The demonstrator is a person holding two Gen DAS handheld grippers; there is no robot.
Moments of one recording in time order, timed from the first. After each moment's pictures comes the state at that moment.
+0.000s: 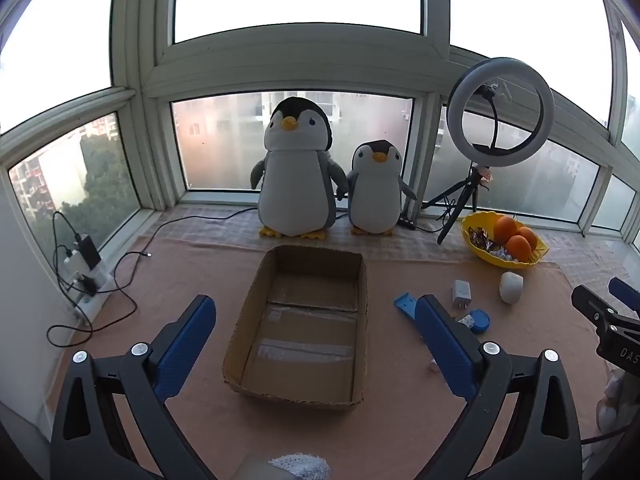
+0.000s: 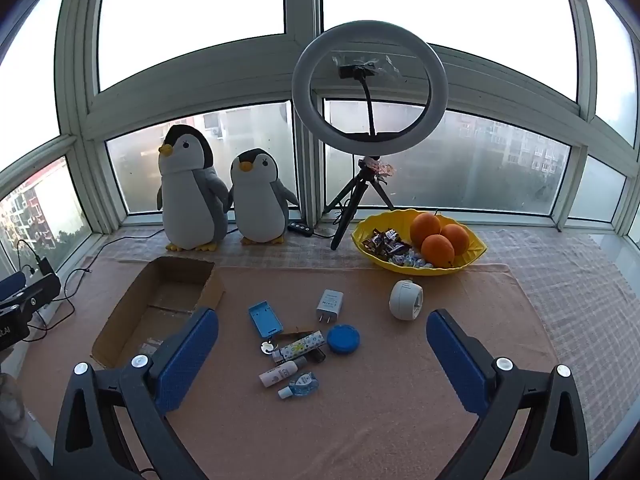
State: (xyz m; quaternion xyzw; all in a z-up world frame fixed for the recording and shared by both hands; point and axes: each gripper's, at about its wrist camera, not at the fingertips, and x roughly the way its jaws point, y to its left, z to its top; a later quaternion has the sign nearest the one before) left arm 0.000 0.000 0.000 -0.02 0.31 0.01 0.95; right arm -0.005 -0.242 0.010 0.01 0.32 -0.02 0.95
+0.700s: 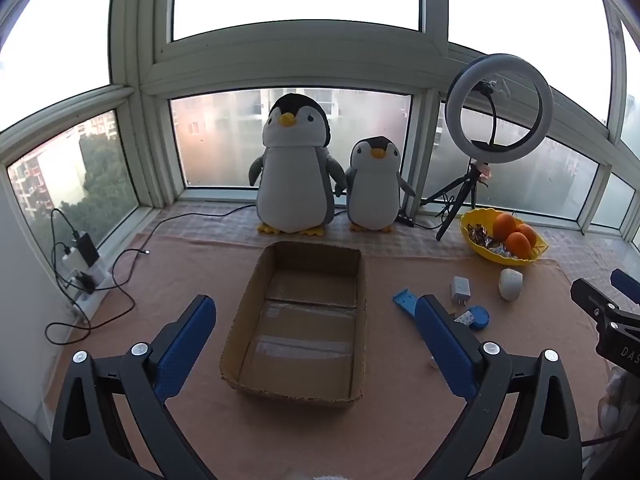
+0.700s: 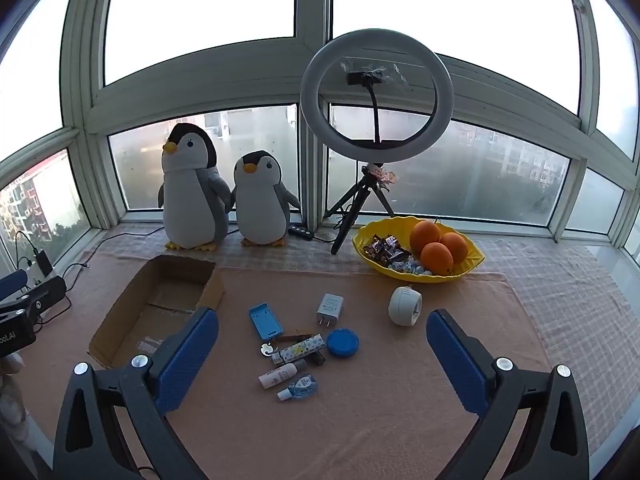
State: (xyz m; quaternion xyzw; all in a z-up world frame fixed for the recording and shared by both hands) left arm -0.003 -0.001 -0.005 -0.01 0.31 0.00 0.95; right arm -0.007 -0.232 0.013 -0.01 0.31 -0.02 0.95
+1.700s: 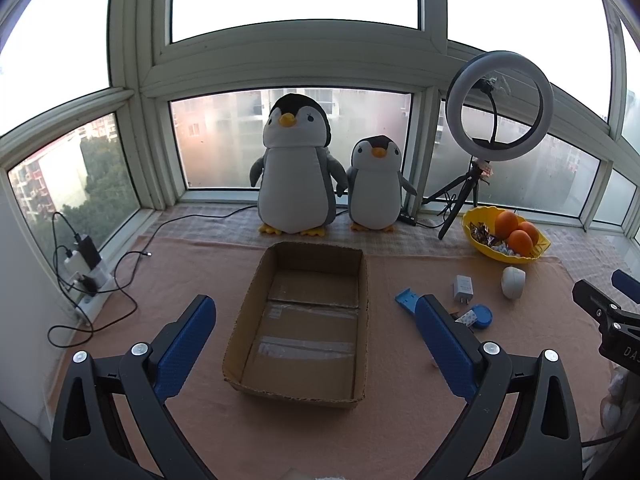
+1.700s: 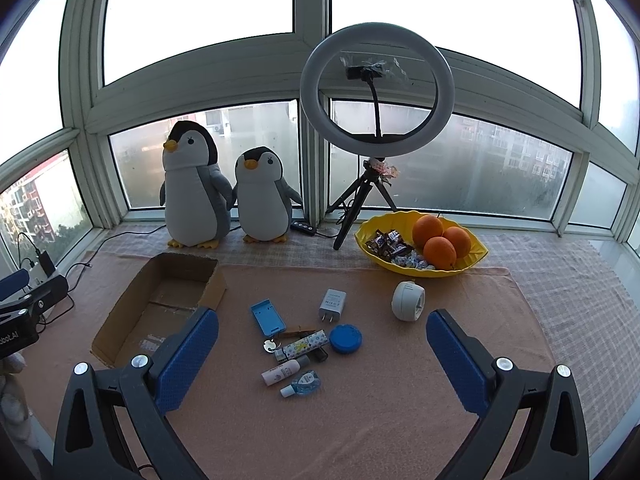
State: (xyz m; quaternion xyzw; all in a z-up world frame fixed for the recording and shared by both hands) left arm -0.001 -0.002 -0.001 -0.01 0.31 0.01 0.95; right arm -0.008 -0.232 0.009 0.00 0.32 -0.02 0.95
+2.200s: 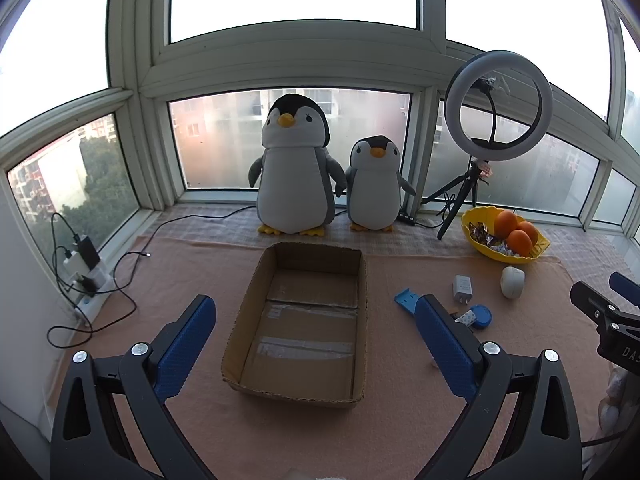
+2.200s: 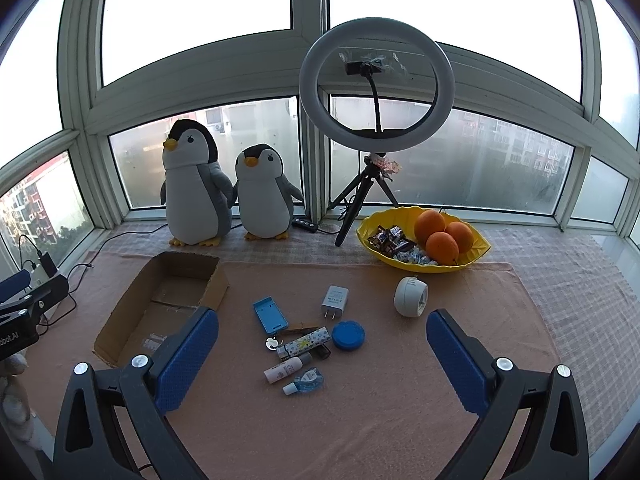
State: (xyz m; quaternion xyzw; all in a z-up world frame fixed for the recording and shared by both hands) left arm 0.000 -0.003 -0.001 -0.01 0.31 0.01 0.95; right arm -0.007 -0.232 0.007 0.00 0.32 -0.02 0.95
